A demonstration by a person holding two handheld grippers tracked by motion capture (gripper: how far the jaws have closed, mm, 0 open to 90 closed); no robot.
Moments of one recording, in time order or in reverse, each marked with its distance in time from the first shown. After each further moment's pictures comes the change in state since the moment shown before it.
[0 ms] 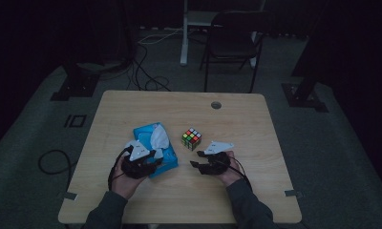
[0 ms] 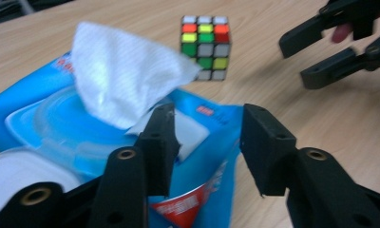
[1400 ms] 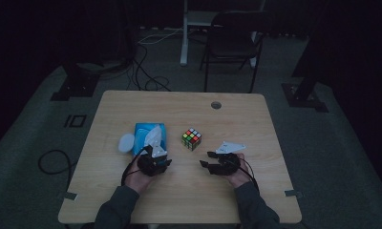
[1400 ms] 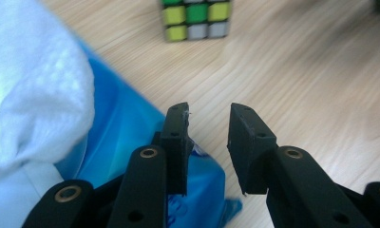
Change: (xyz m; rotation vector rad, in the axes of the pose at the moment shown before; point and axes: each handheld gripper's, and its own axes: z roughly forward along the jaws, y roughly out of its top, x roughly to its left) left arm 0.004 -0.013 0.055 0.209 0.046 0.062; right arm -0.017 -0.019 -0.016 -0.010 -0.031 0.101
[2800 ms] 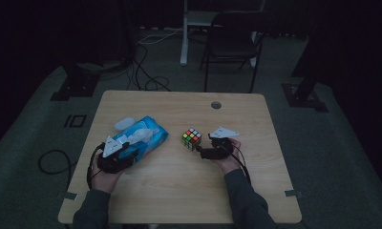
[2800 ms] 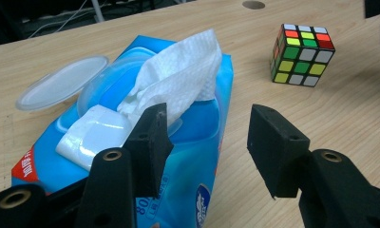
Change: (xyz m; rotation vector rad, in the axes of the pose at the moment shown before) left arm 0.063 -0.041 -0.071 -0.252 0.141 -0.186; right arm -0.015 0.041 0.030 -0.063 -0.168 0.037
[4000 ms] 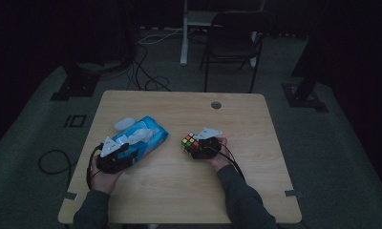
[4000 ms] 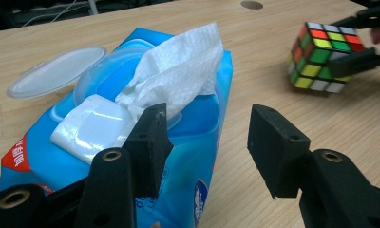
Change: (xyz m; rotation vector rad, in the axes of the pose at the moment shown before) left arm 0.003 -0.004 0.002 0.005 -0.026 -0.034; right arm 0.011 -0.002 0.039 0.065 0.067 -0.157
